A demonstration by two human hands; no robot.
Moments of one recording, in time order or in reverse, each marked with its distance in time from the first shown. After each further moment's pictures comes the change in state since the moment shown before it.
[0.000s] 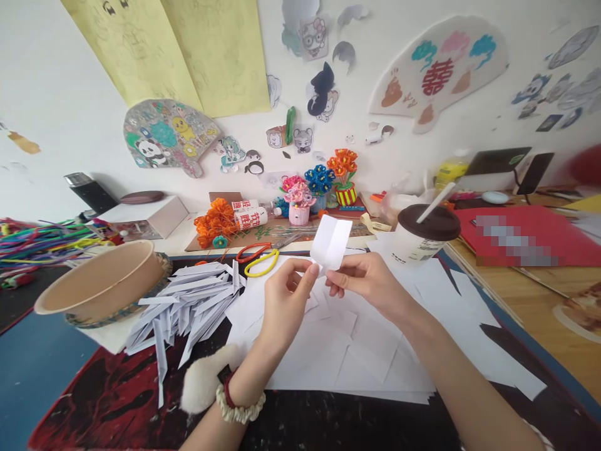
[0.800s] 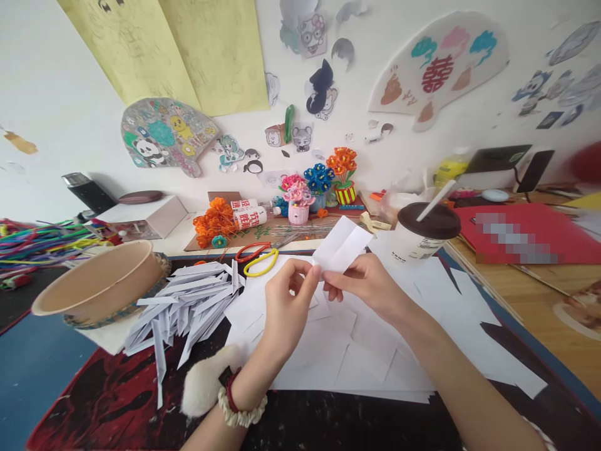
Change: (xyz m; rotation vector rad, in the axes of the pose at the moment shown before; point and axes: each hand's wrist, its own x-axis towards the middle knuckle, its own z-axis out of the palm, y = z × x) left_hand -0.004 0.001 0.004 0.046 0.036 0.089; right_hand -0.001 0.000 0.007 0.050 -0.004 0.003
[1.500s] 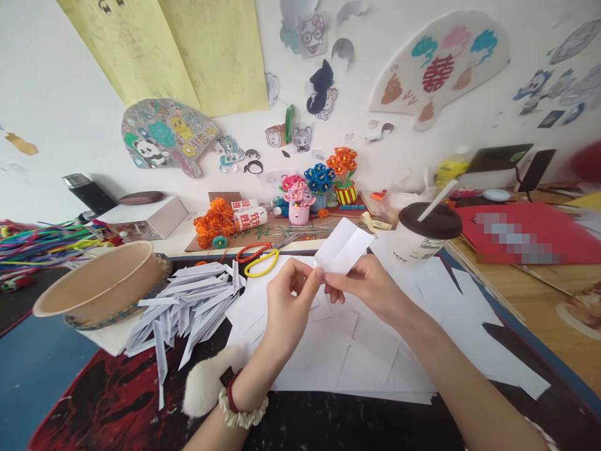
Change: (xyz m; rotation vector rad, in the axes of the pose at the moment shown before) left_hand 0.000 0.001 0.000 -0.076 -0.033 -0.039; right_hand 0.000 -0.002 0.003 0.019 0.000 0.018
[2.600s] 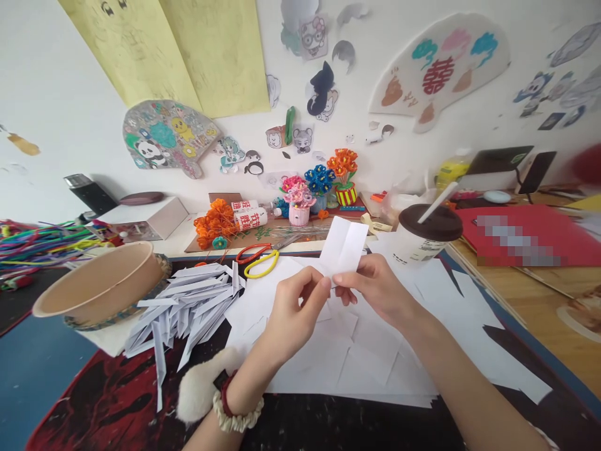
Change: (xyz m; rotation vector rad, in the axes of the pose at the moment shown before) left_hand -0.002 0.009 -0.005 0.032 -0.302 0.073; right_hand 0.000 0.000 -0.007 0.071 0.043 -0.007
